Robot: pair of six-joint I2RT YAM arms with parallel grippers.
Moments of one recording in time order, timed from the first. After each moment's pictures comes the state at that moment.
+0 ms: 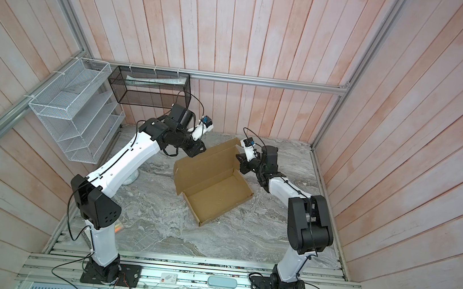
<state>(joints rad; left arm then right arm) -0.49 1.89 2.06 -1.00 0.18 0.25 0.27 1.75 1.09 0.27 -0.51 -0.13</state>
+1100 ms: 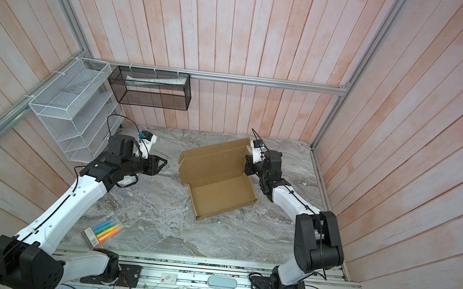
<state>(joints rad) -0.20 1.23 1.09 -0.51 0.35 -0.14 0.28 1.58 0.96 0.25 -0.24 0.00</state>
